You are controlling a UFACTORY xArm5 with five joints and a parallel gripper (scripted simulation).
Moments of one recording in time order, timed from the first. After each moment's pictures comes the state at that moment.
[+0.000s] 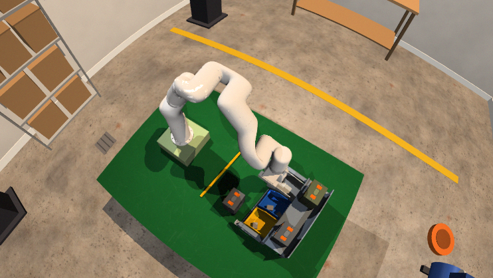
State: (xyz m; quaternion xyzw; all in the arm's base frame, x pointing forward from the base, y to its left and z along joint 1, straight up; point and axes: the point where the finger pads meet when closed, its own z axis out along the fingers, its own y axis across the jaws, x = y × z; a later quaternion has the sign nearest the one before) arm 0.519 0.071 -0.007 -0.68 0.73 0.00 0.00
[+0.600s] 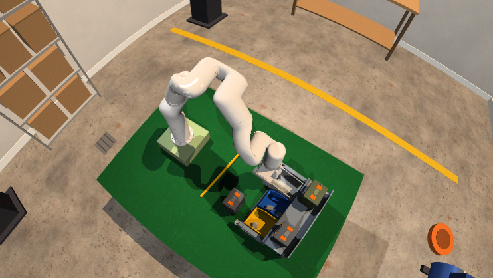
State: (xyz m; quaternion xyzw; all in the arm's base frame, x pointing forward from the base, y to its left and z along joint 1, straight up) arm 0.490 0.073 -0.007 -0.68 0.73 0.00 0.00
